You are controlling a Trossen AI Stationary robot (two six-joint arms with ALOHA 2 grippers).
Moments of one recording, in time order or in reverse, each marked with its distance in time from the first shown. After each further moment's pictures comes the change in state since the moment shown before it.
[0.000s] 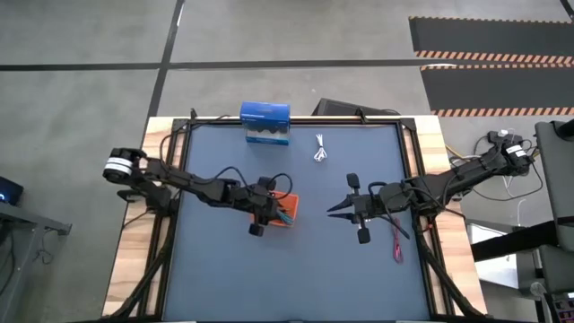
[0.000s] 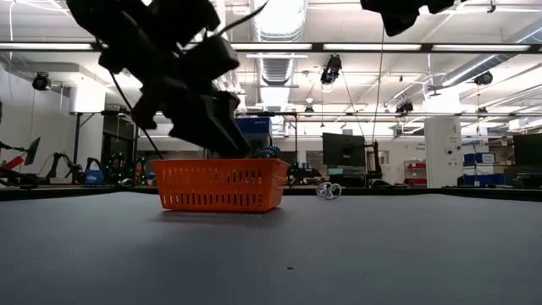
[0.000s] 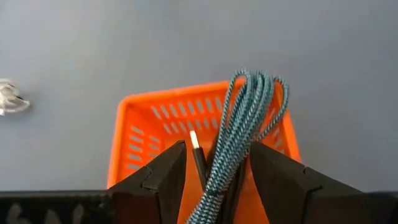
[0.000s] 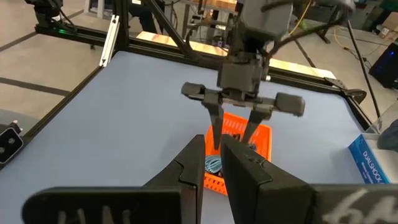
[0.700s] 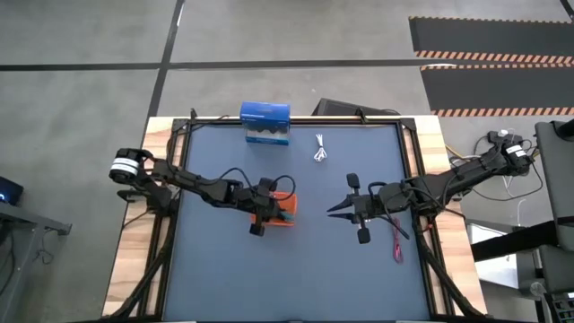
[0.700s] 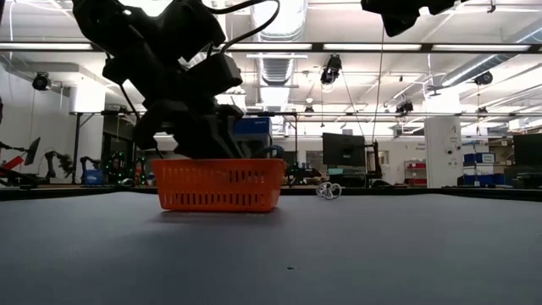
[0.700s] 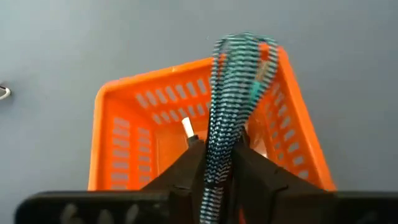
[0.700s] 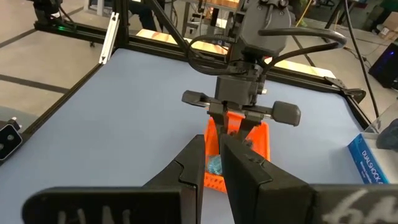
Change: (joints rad) left arm 0.012 0.052 -0.001 0.016 0.000 0.028; right arm 0.000 0.000 0.000 -0.008 0.000 -0.005
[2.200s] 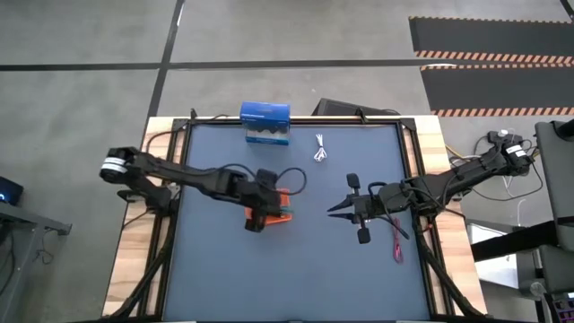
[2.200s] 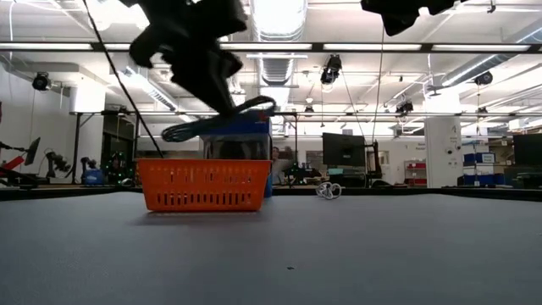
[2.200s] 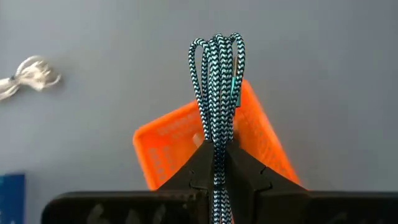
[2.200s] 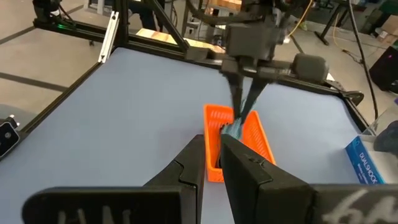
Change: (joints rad) left arm -0.036 -0.085 0.363 -0.647 -0.064 -0.036; right arm 0.000 0.000 -0.001 0.003 0.001 -0.018
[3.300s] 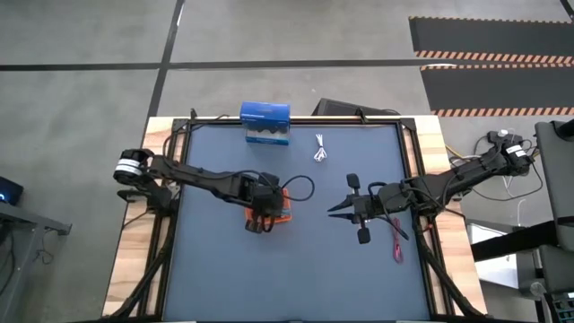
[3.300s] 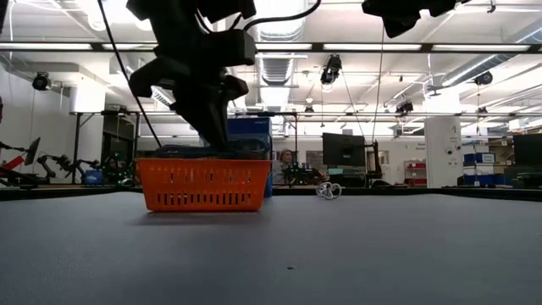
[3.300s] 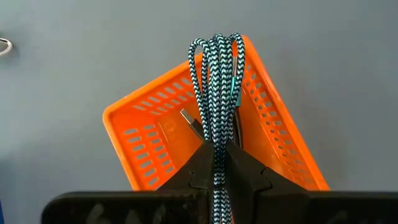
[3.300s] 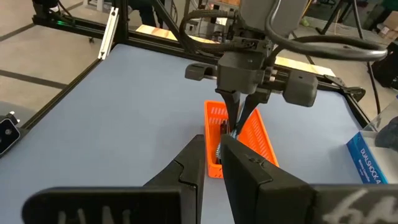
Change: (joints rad) left arm 0.010 0.123 0.039 -0.094 -0.017 0.027; right arm 0.000 0.000 0.000 -0.016 0.000 0.008
